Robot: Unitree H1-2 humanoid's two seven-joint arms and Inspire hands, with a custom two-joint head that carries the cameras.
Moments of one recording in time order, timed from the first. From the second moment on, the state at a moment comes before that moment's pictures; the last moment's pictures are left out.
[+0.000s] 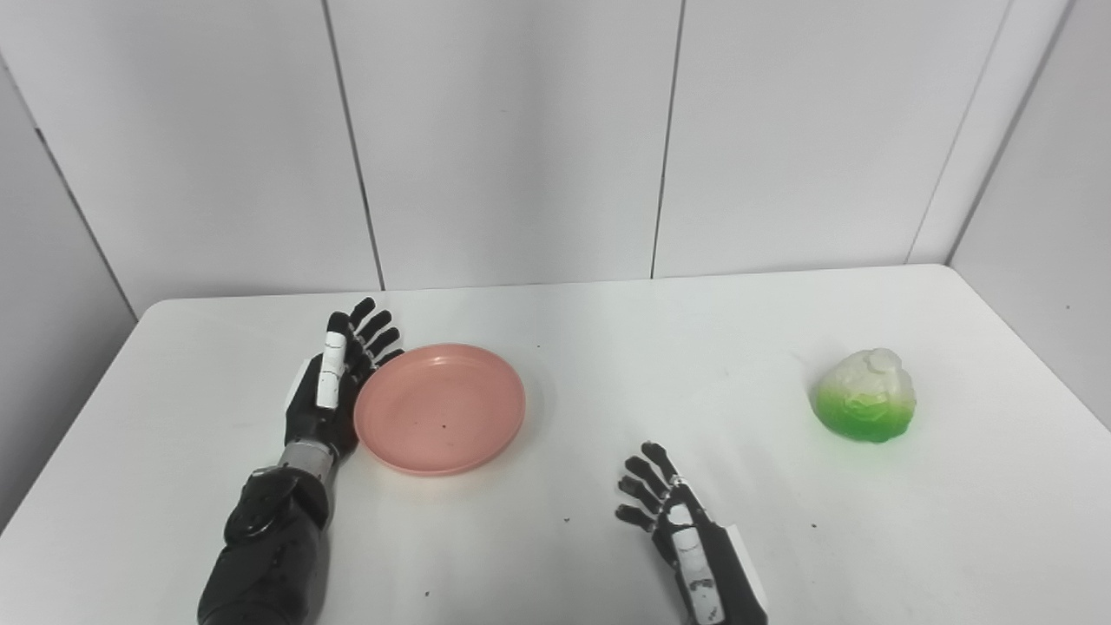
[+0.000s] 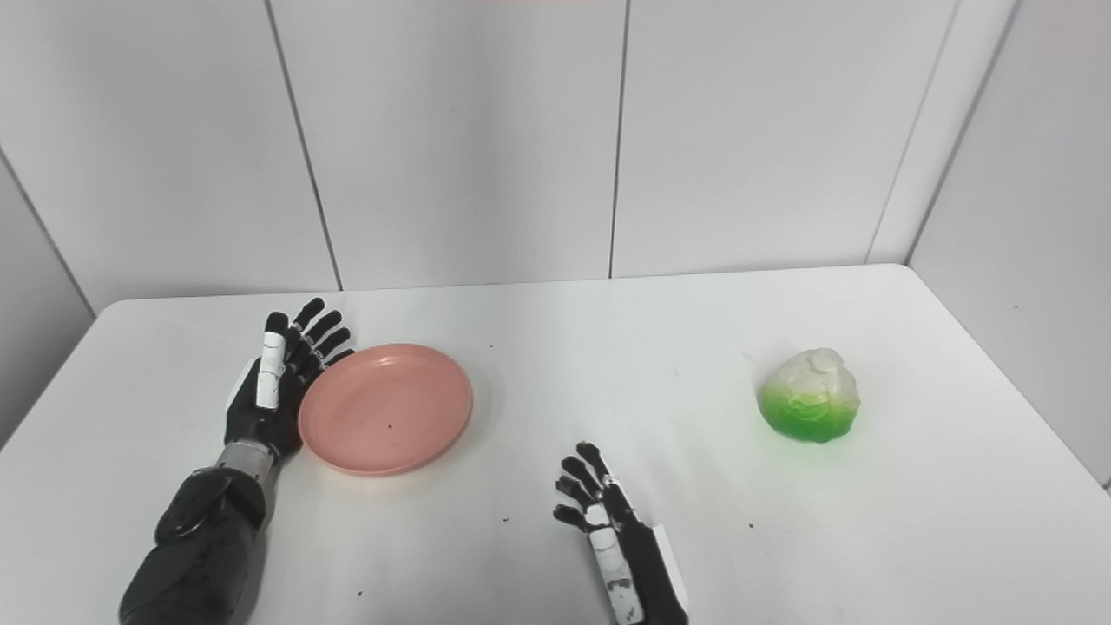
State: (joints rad) left arm -0.69 0.13 0.18 0.97 -0.30 -0.26 -0.33; right arm 0.14 0.10 0.19 -0.15 0.02 -0.04 0.01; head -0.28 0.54
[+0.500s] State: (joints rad) left arm -0.64 0.08 0.15 0.83 -0.30 -0.19 -0.32; right arm 0.15 0.11 0.25 -0.15 -0.05 -0.04 -0.06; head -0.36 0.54
